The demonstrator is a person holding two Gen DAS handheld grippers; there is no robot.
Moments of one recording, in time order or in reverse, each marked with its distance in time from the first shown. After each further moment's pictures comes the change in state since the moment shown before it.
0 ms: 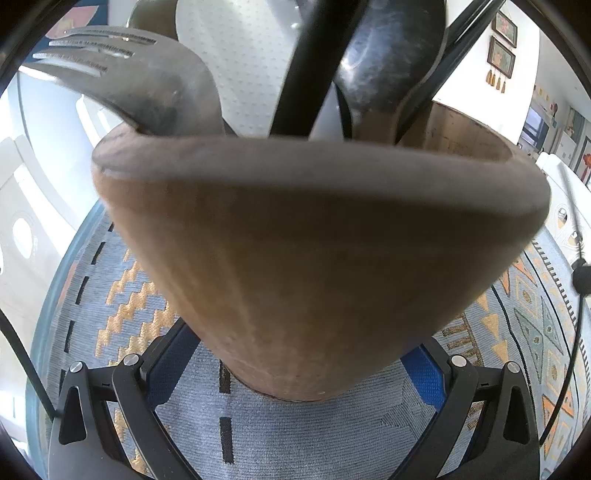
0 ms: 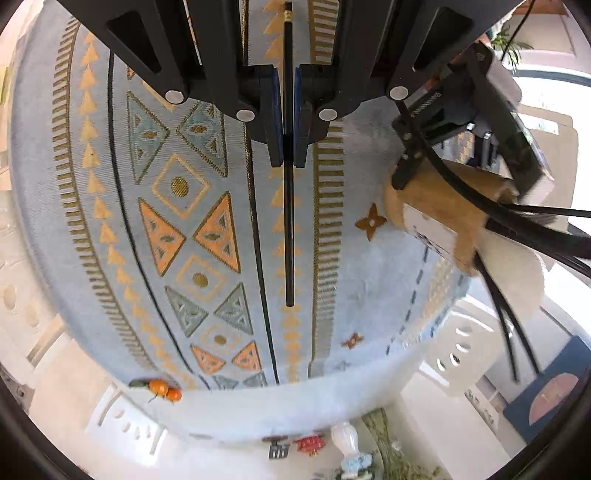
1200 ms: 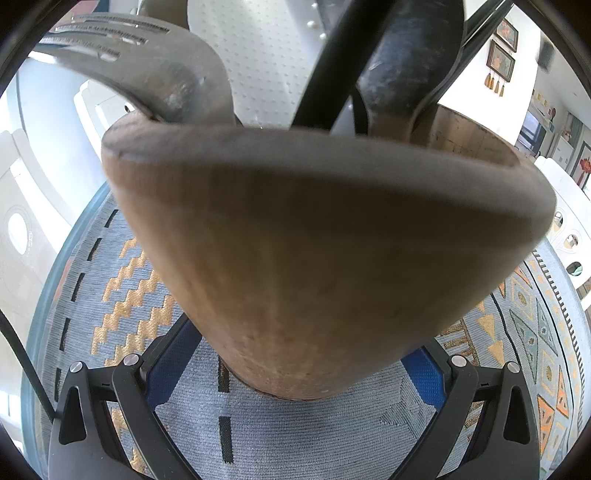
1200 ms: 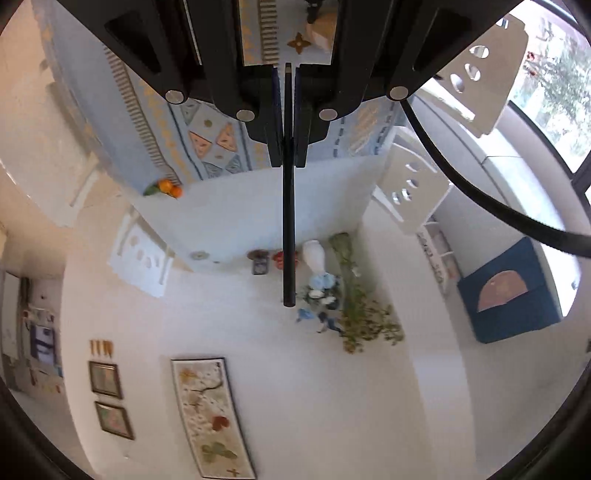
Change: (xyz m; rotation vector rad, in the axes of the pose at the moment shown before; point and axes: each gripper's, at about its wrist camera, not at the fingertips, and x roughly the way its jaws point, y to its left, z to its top) left arm -0.001 0.024 0.005 -0.013 0.007 -0.021; right arm -0.162 0.087 0.081 -0.040 -0.586 0.047
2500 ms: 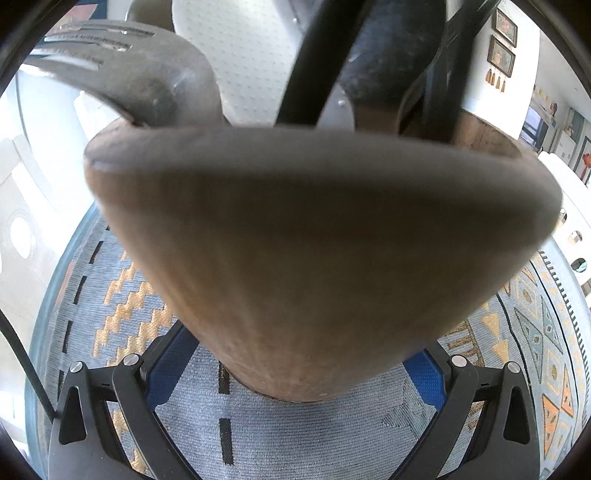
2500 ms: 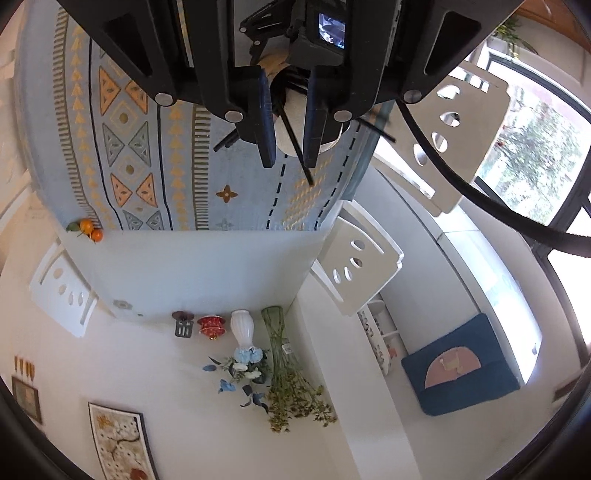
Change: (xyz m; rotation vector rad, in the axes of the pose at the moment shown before) left arm 0.001 0.005 0.002 0.010 0.004 0.014; right arm 0.061 0.042 -0.047 -0.088 0.248 0.204
